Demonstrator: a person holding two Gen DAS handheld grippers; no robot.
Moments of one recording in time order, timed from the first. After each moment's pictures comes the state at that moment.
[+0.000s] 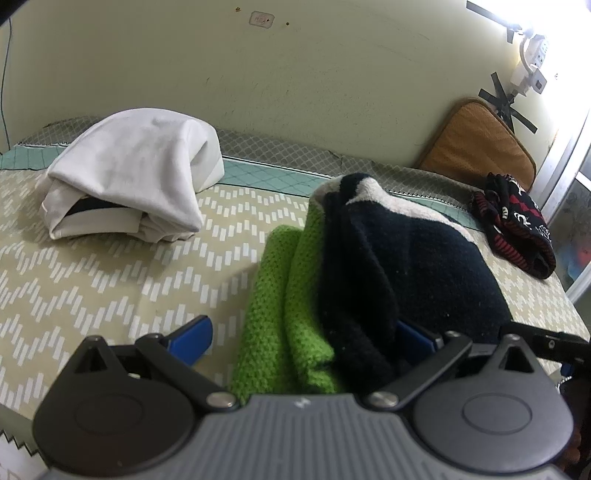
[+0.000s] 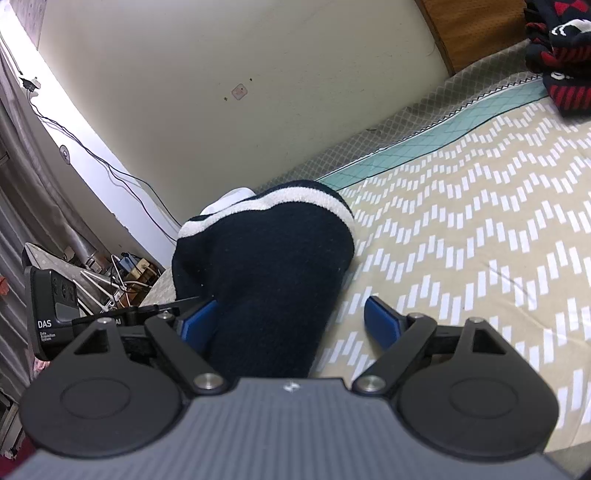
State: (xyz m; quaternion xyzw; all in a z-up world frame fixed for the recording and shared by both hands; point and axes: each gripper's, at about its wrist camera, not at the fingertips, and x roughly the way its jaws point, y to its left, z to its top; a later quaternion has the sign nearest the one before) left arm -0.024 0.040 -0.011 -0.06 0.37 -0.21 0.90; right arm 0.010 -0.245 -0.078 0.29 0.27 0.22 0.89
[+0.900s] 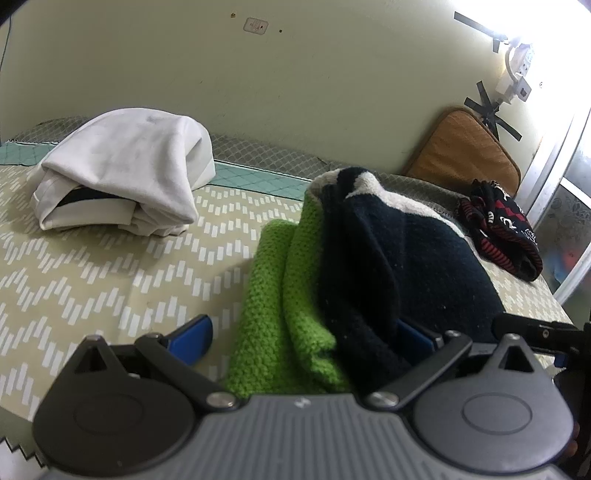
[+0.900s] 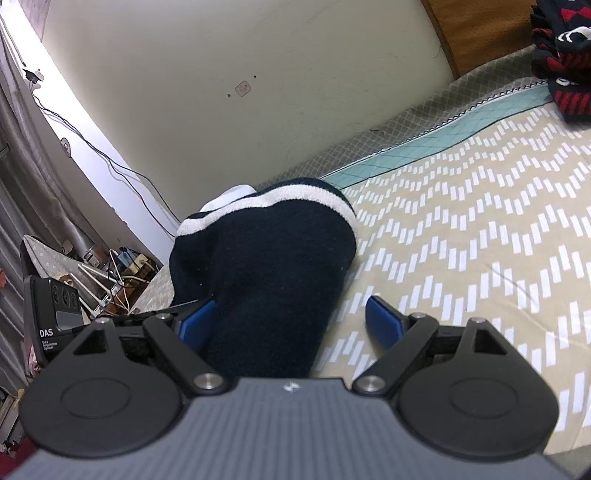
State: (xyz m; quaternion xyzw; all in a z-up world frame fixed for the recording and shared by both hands) left arm -0.033 0.047 -0.021 -0.08 0.35 -0.23 0.91; right arm 0.014 -0.246 -0.079 0.27 0.27 0.23 0.90
